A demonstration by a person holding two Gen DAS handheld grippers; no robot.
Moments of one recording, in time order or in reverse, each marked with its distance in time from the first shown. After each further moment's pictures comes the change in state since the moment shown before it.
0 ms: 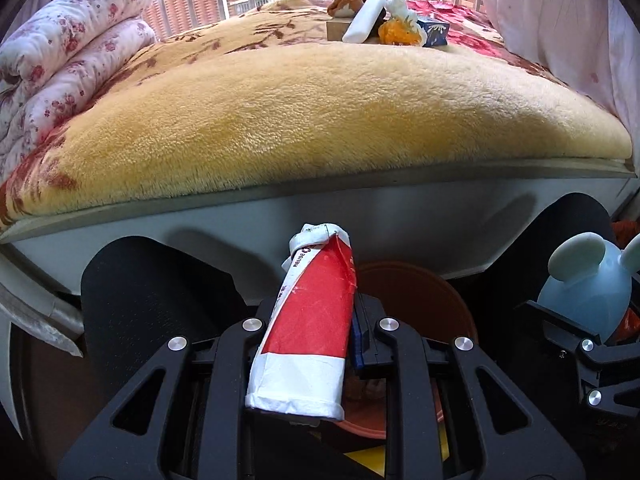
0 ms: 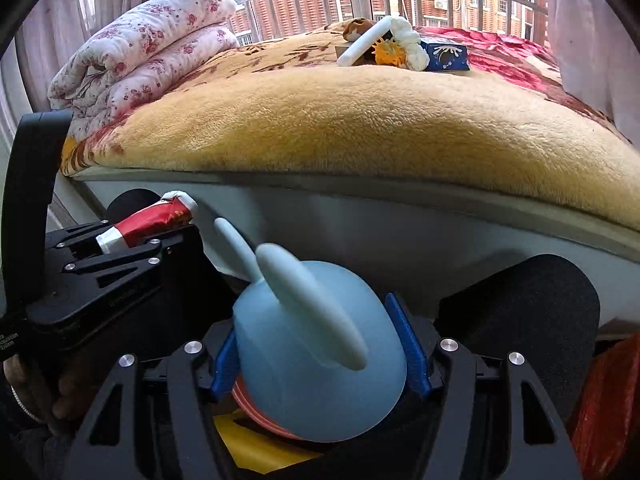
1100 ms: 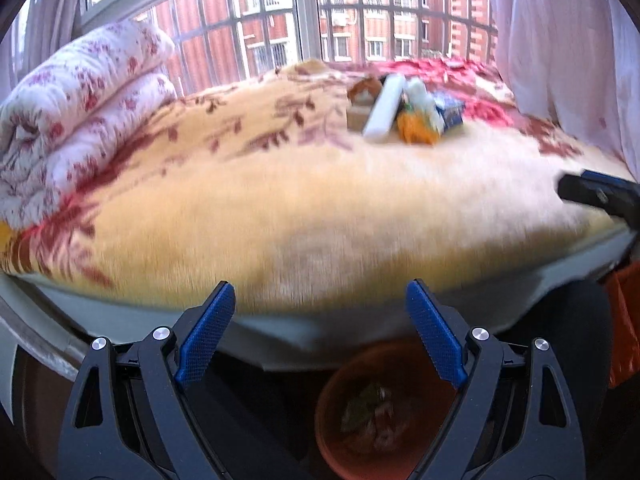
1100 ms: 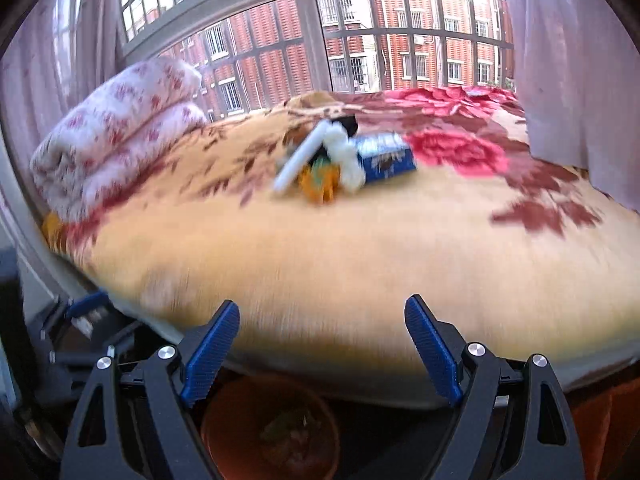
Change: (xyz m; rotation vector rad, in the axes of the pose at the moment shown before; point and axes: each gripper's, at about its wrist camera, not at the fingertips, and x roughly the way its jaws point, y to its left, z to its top) left arm -0.027 0.005 0.070 -0.021 -0.196 0.066; right arm -0.034 -0.071 0.126 0.066 -0.186 -0.027
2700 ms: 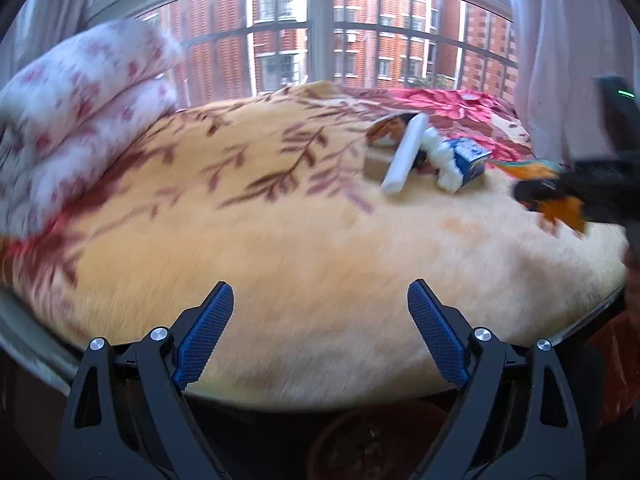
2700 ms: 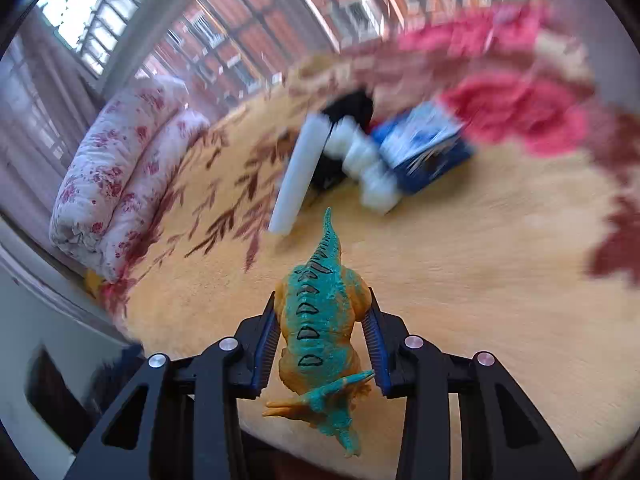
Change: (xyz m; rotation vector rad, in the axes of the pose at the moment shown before) left arm 0.034 0.017 0.052 -0.053 -0.054 -0.045; right arm 0.070 -0.035 0.077 0.190 0.145 0.199
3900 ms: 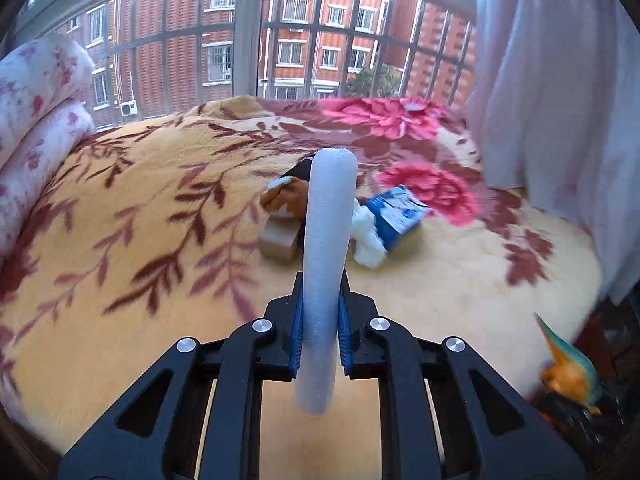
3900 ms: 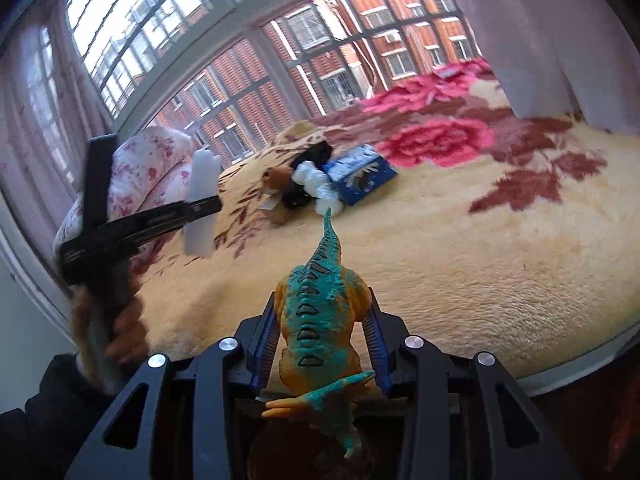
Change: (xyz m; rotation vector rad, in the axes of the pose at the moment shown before) left arm 0.033 -0.058 0.090 0.013 0.032 -0.206; right arm -0.073 -0.026 -0.087 -0.001 -0.238 -0.024
